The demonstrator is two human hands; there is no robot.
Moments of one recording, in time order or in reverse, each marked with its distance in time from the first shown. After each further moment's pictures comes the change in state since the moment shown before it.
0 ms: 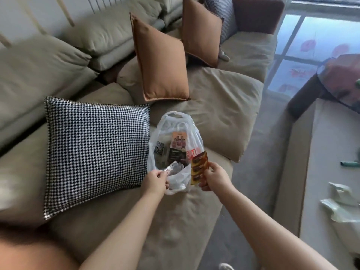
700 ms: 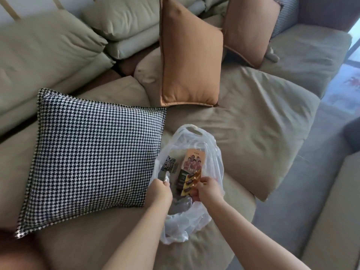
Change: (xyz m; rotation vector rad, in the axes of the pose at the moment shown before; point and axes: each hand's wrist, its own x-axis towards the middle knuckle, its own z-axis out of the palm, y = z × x) left_hand 0.145 0.006 0.047 0.278 0.225 -0.328; right_hand 0.179 -0.023 0.063 -0.207 -0.131 0.129
